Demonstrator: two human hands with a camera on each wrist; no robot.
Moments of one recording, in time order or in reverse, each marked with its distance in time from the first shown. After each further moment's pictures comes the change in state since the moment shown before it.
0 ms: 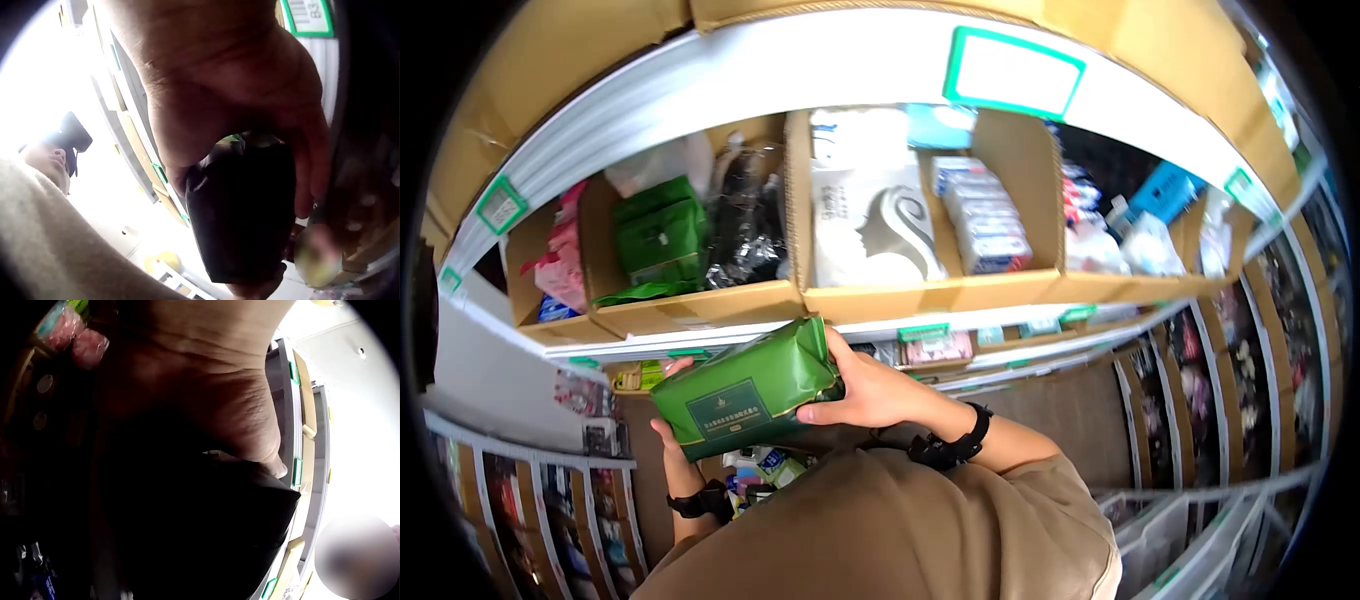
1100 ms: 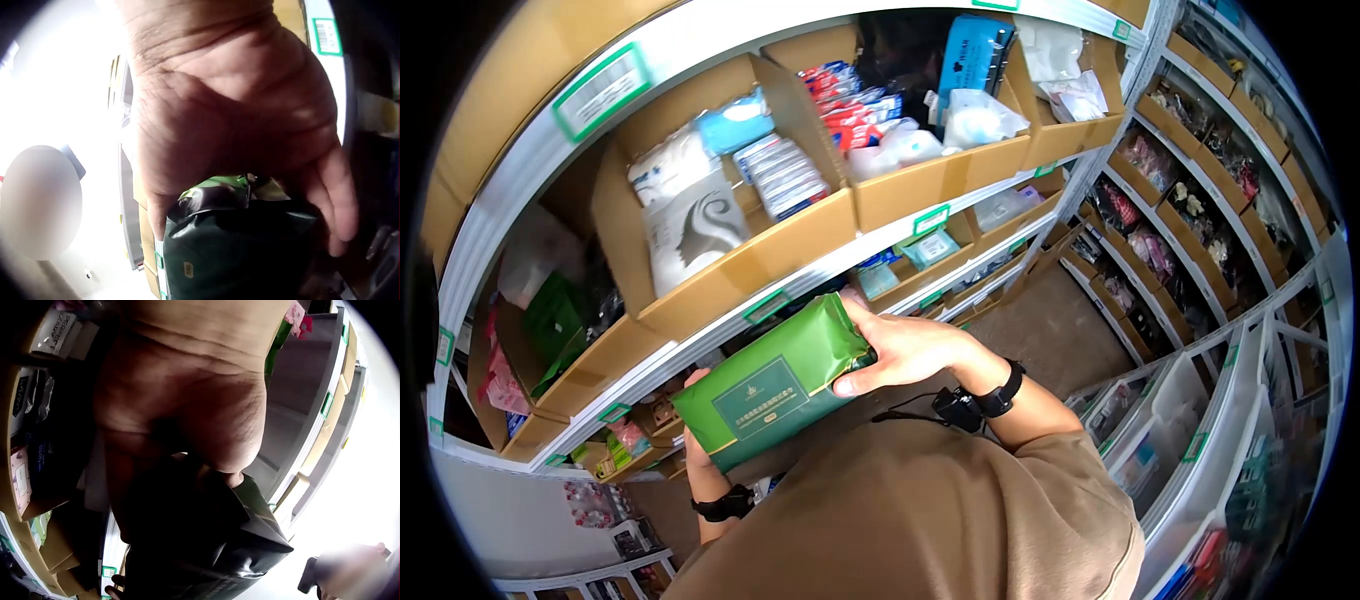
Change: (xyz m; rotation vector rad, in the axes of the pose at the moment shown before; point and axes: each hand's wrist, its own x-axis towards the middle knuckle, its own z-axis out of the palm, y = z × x) left_hand 0.011 -0.043 0.165 -0.331 -0.242 -0.291; right_hand -0.184 0.012 -0.088 -0.092 0.121 0.019
